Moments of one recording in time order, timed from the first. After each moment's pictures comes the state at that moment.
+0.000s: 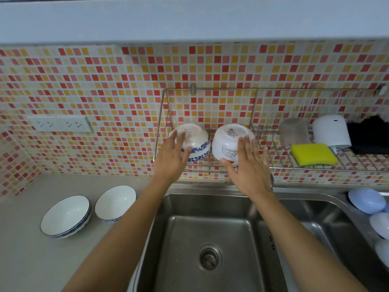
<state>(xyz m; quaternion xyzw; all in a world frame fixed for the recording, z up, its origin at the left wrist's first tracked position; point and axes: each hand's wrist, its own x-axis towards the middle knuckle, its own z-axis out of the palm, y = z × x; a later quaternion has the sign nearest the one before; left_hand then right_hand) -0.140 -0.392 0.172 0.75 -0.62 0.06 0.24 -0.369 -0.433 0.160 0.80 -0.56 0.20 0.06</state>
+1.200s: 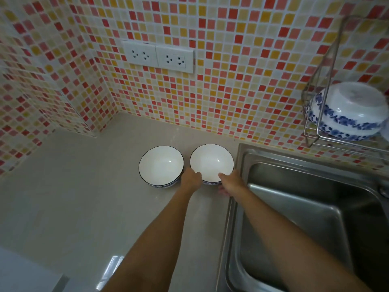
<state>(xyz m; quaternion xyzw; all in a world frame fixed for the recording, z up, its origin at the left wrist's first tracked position) 0.114 -0.270 -0.012 0.83 -0.22 -0.40 0.32 -0.005 -0.335 -0.019 0.55 -0.65 0.08 -0.53</state>
